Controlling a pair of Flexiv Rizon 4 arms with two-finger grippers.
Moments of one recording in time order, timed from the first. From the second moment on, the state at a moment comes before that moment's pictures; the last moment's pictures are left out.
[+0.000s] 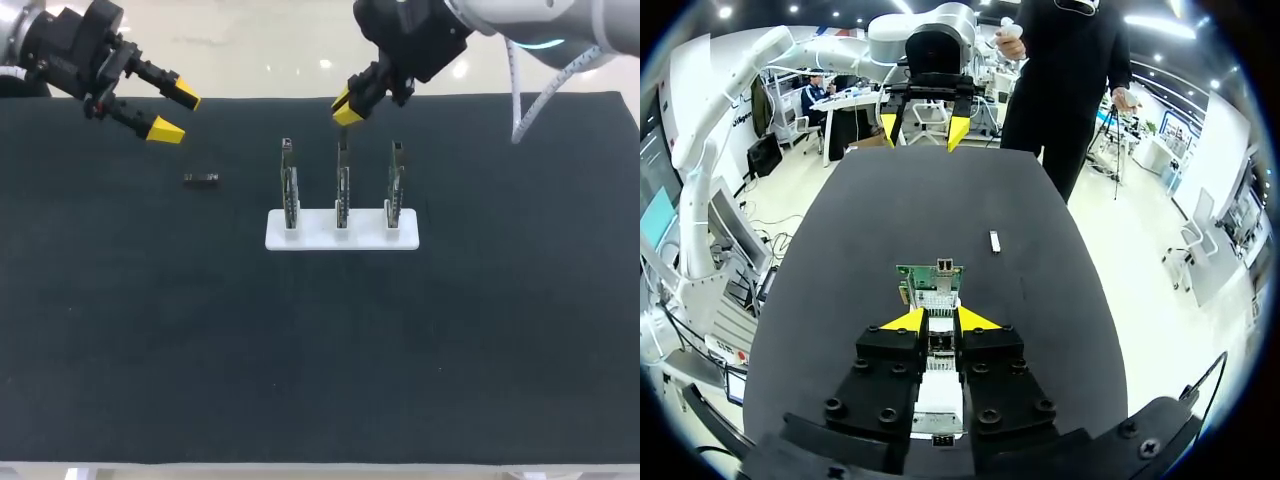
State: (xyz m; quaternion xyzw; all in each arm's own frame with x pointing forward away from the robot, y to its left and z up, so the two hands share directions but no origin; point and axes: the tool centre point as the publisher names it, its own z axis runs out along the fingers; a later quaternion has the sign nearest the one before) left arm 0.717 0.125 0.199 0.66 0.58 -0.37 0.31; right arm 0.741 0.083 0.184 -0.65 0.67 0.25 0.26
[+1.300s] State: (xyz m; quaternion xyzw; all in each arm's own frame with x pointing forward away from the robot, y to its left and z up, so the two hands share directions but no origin) left arm 0.717 0.126 0.199 0.66 0.58 -0.37 0.31; right arm 0.742 0.087 0.184 -0.65 0.67 0.25 0.26
